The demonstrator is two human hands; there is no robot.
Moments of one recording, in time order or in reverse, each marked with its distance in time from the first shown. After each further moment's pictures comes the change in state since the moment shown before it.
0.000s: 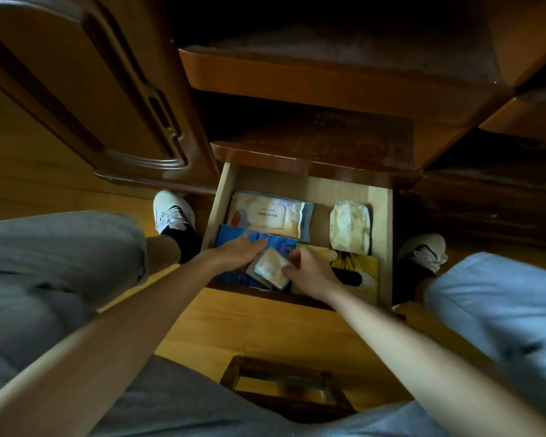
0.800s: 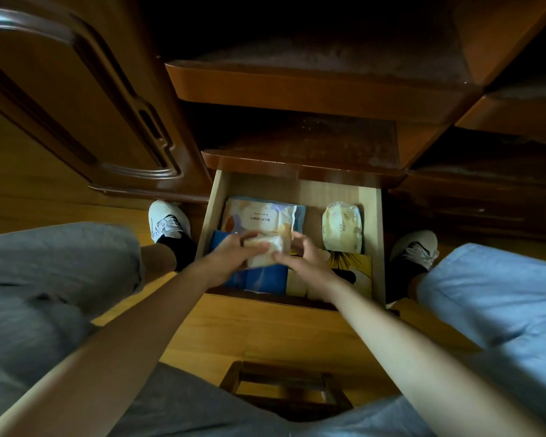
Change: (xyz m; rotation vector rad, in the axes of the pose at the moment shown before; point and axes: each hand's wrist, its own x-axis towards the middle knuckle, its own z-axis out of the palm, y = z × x) left_hand -0.019 0.000 0.004 -0.595 -0.058 0.219; right_hand -0.006 -0.001 -0.011 0.470 -0.047 -0.014
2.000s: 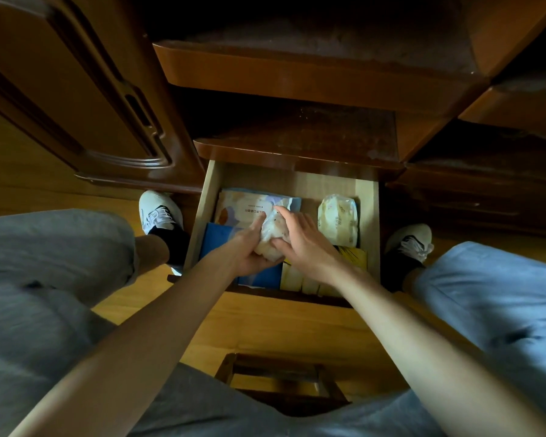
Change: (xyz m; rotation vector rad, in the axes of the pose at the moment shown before) left_hand 0.003 0.037 0.049 -0.657 -0.002 -0.366; right_hand 0.006 -0.020 -0.020 -0.705 0.132 -0.514
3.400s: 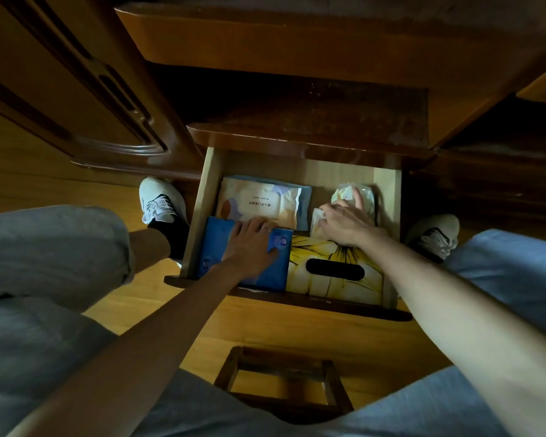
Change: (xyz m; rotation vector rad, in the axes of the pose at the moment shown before) left_hand 0.071 -0.017 -0.048 1.838 0.333 0.763; right_hand 0.065 0.127 0.002 -0.538 -0.427 0.280
